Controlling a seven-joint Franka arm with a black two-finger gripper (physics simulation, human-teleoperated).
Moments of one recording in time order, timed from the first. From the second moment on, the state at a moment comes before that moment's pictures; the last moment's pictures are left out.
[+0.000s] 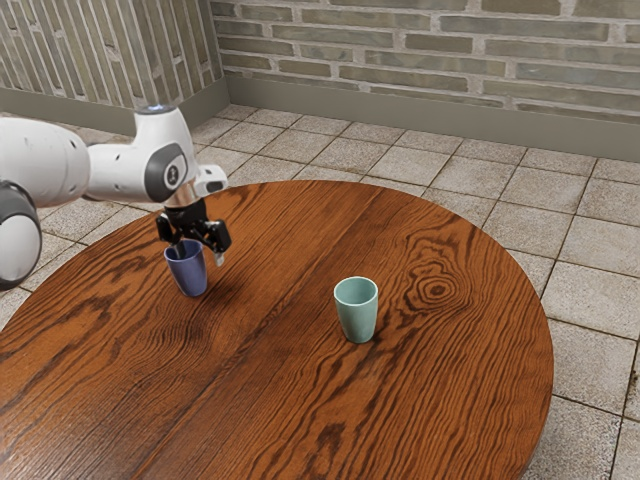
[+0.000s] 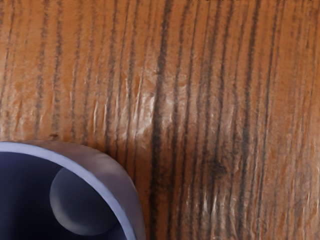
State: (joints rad) arm 0.13 0.54 0.10 -1.61 -0.07 2.17 0.12
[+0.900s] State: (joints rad) arm 0.13 0.55 0.11 -1.61 -0.11 2.19 0.12
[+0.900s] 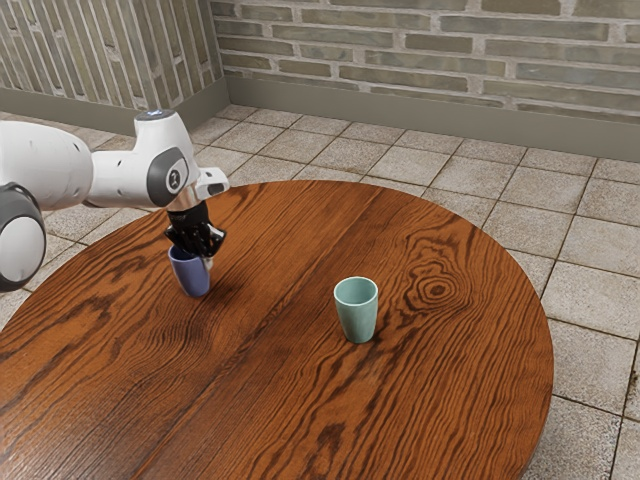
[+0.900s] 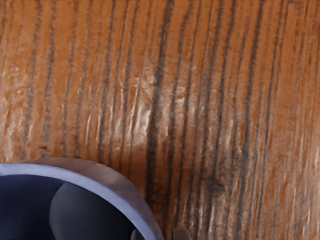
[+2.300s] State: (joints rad) arm 0.00 0.20 0.01 -1.62 0.11 1.83 -0.03
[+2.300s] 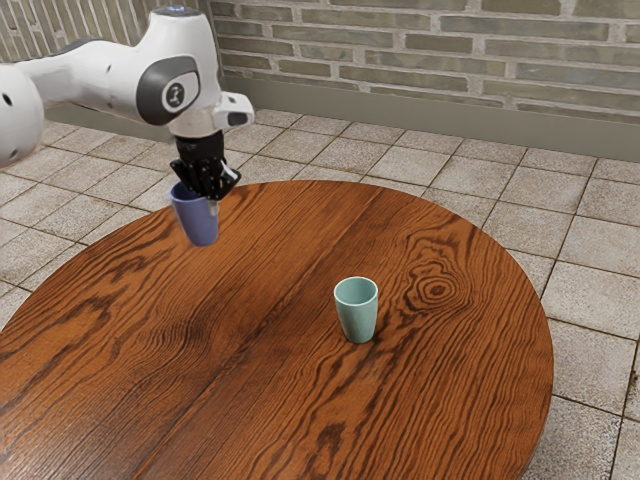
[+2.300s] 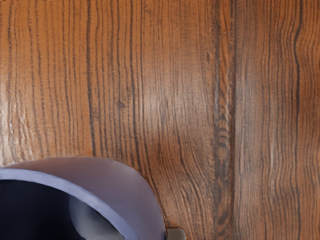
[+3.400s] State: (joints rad) arm -0.07 0.39 -0.18 -1.40 0.17 1.85 -0.38
